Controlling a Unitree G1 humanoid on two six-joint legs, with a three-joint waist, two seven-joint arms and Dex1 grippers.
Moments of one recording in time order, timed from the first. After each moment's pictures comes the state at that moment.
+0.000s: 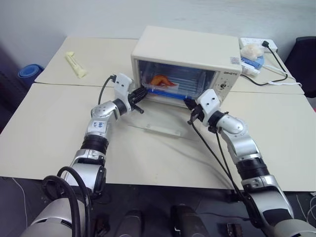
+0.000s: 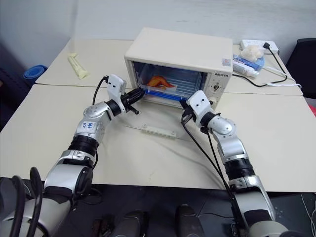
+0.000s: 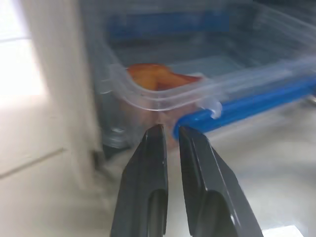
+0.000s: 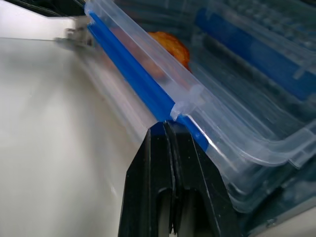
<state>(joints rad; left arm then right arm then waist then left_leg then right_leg) -1.00 0.26 0.08 0.91 -0.19 -0.04 -0.52 -0.71 -0.35 0.10 0.42 0.06 -0.02 0.50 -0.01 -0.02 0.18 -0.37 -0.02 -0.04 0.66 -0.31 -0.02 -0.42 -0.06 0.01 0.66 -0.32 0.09</state>
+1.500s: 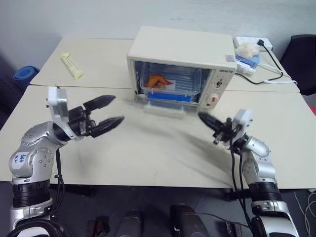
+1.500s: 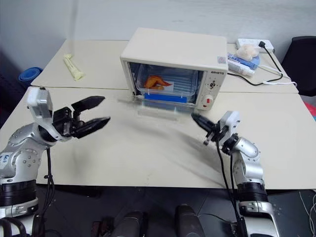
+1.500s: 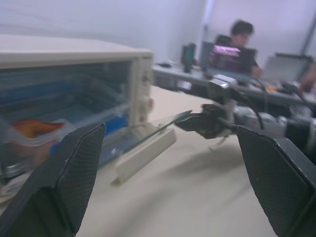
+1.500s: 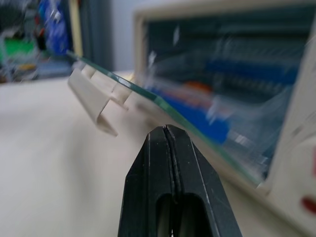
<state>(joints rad) -0.39 0.59 0.36 -0.10 -0.78 0.46 -0.96 -0.45 -0.34 -0.18 0.26 0.52 -0.14 0.96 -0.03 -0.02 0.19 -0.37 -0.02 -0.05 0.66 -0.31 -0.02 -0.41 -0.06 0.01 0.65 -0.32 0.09</state>
